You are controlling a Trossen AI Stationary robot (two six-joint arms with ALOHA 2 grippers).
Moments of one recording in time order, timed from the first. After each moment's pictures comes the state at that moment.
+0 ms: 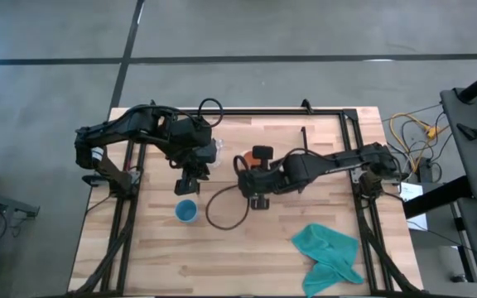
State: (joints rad) left arm -0.03 1.62 2.13 -1.53 0.18 -0.06; right arm 0.22 1.89 1.91 -1.14 0.47 0.06
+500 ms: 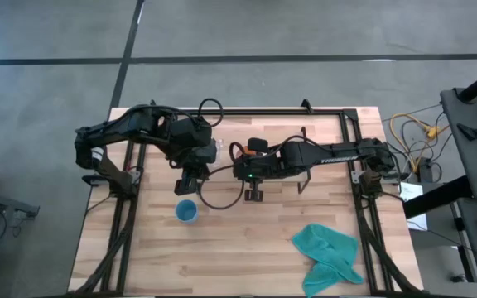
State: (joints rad) left arm -0.03 1.62 2.13 -1.53 0.18 -0.06; right arm 0.12 1.89 1.91 -1.05 0.31 0.05
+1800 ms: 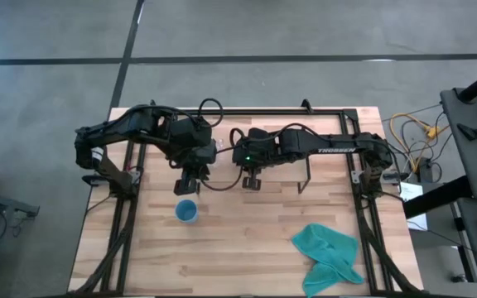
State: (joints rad) left arm -0.04 1.62 2.13 -1.53 0.18 -0.04; right arm 0.02 1.89 1.90 -1.04 0.23 0.04
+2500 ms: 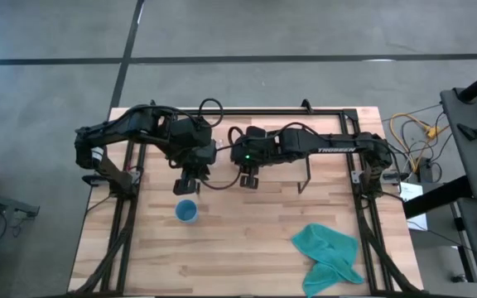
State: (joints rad) left arm -0.03 1.62 2.13 -1.53 0.18 -0.01; right arm 0.02 1.89 1.91 -1.00 0.24 0.02
